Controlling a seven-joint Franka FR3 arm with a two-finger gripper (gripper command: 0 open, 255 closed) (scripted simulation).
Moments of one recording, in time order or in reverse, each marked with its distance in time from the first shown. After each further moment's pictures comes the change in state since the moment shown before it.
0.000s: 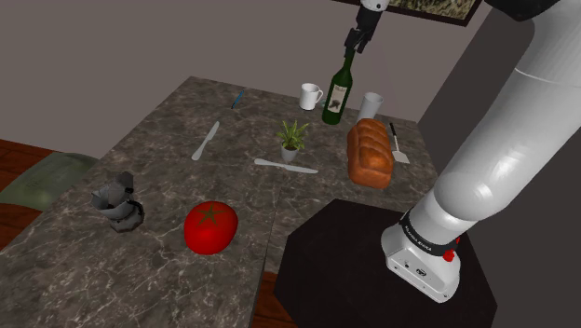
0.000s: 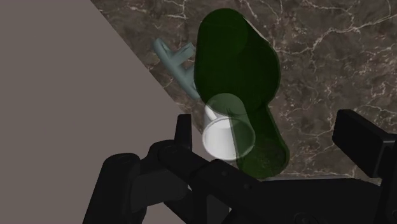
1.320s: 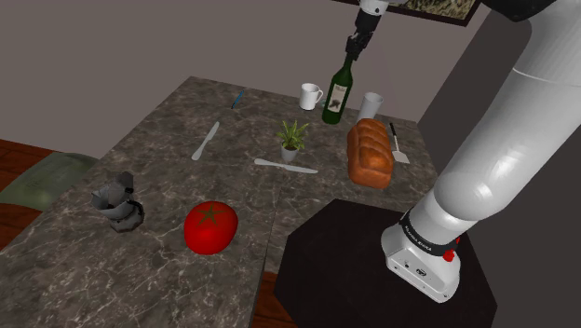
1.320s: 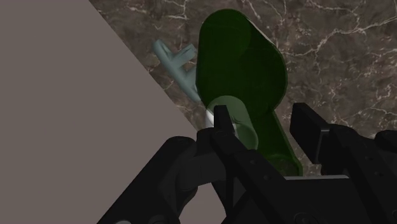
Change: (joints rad) arm -0.003 0.013 0.000 -0.015 0.008 0.026 -0.008
